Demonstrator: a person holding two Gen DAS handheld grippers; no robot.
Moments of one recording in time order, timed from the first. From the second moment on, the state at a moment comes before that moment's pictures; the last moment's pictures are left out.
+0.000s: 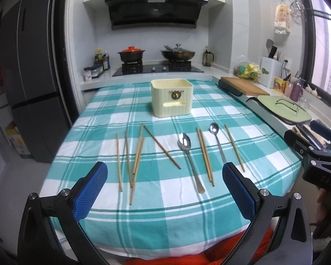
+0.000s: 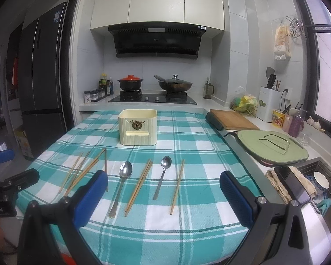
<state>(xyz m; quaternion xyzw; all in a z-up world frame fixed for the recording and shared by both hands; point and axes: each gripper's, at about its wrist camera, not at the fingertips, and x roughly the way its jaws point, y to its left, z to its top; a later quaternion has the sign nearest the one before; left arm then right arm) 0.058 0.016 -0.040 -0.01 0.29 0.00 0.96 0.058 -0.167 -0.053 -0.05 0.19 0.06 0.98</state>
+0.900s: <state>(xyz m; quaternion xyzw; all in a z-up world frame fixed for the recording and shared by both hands) 0.192 0.154 -0.150 -0.14 0.45 0.09 0.88 0.187 -0.201 -0.142 0.00 0.36 0.06 0.93</state>
